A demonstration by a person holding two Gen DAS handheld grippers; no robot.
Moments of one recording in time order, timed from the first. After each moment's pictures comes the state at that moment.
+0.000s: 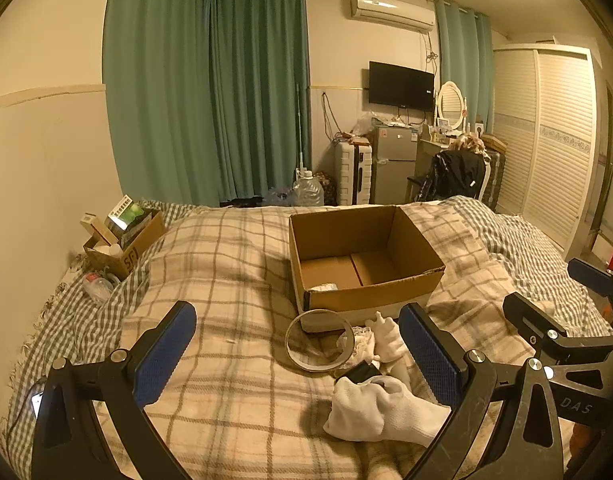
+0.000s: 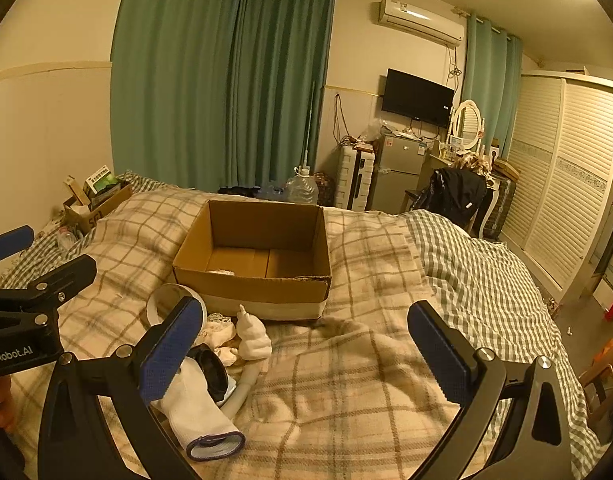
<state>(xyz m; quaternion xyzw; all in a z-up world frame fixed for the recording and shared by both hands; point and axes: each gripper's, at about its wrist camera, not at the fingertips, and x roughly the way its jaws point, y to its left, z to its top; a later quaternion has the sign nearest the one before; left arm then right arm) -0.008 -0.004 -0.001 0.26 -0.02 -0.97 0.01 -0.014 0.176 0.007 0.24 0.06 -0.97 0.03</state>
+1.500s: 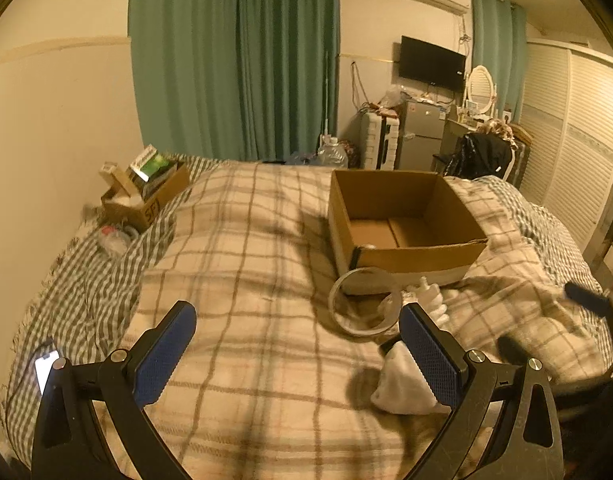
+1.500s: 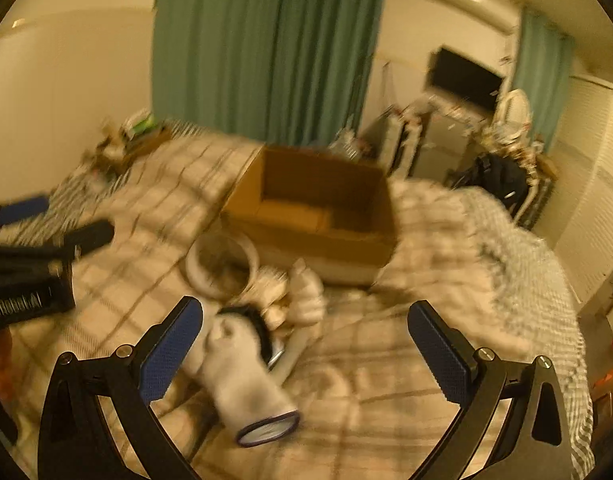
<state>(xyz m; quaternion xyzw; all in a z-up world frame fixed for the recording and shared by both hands) -0.016 -0.050 -0.032 0.32 0.02 -0.95 0.05 -0.029 0.124 -0.033 0.32 0.11 -0.93 0.10</state>
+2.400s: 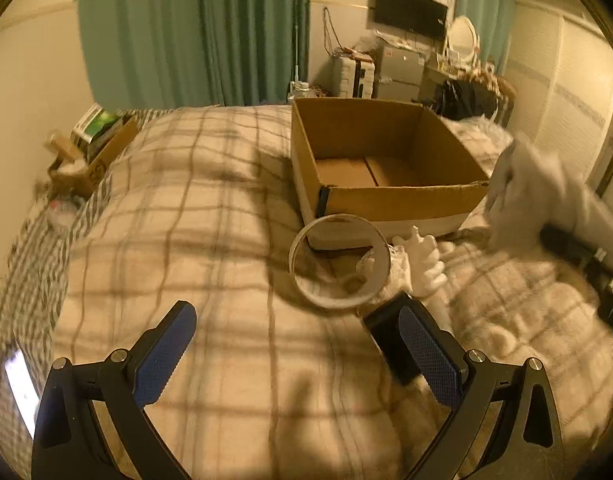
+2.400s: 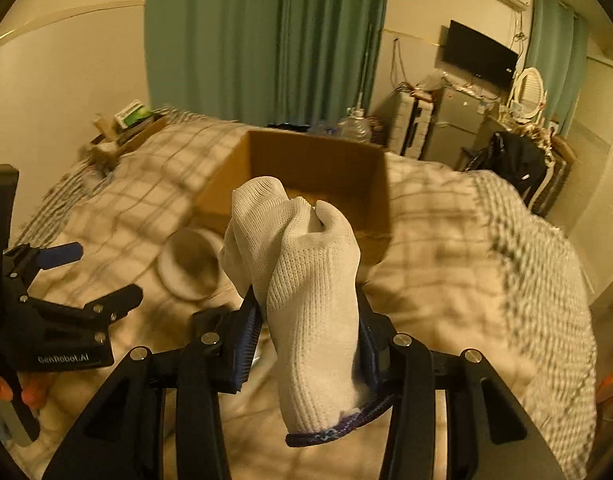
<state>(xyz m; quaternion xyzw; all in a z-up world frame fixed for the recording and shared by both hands) -0.080 -0.022 -0.089 0.41 -0.01 -0.91 0.00 -0.079 0.163 -0.027 0.36 0.10 -0.92 0.11</state>
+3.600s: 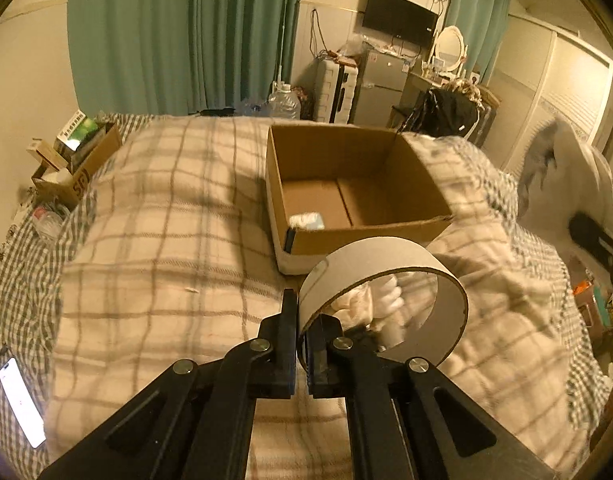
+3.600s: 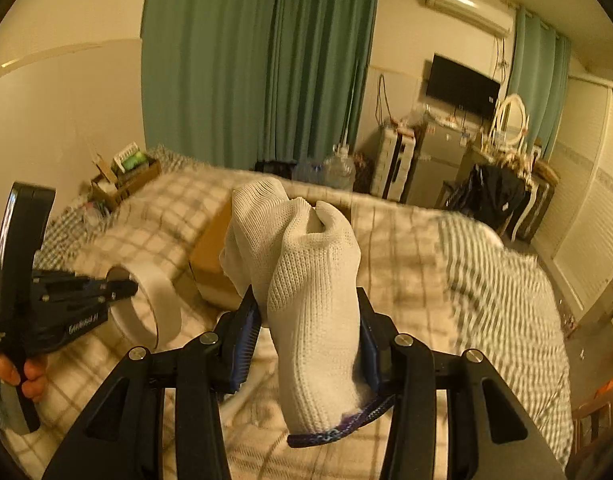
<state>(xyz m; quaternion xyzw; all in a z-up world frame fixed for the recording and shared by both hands) -0.078 -0.021 -0.033 0.41 0.04 -0.91 -0.05 -0.055 0.178 0.049 0.29 0.10 -0.95 0.10</state>
